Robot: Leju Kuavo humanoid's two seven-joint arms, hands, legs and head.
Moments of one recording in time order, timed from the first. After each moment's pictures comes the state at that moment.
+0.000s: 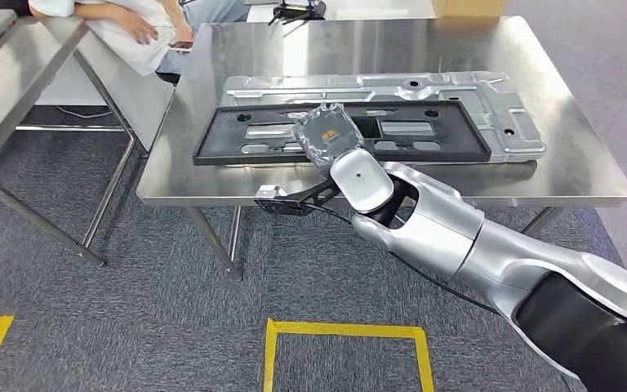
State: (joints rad) left arm -0.06 -0.08 -0.36 -0.19 0.70 0.41 -0.10; right arm -1.14 -0.12 1.26 -1.06 0.99 0.23 0.33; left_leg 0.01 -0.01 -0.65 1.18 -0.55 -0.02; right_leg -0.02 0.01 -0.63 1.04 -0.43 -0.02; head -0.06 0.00
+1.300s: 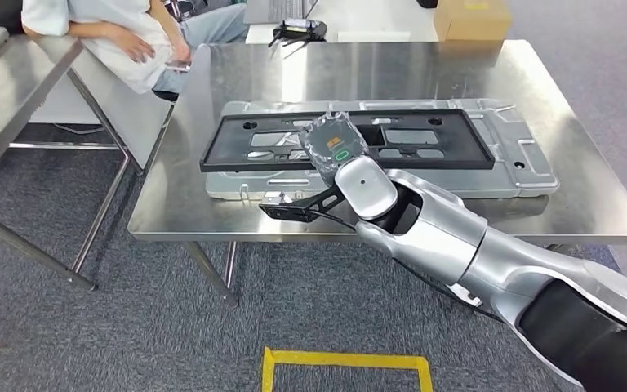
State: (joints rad) left arm -0.06 -0.07 -0.37 -0.19 0.71 0.41 -0.08; right arm -1.12 -0.14 1.25 -1.07 0.99 0.25 0.33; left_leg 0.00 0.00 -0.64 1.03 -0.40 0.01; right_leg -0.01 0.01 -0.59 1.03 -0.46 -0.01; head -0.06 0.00
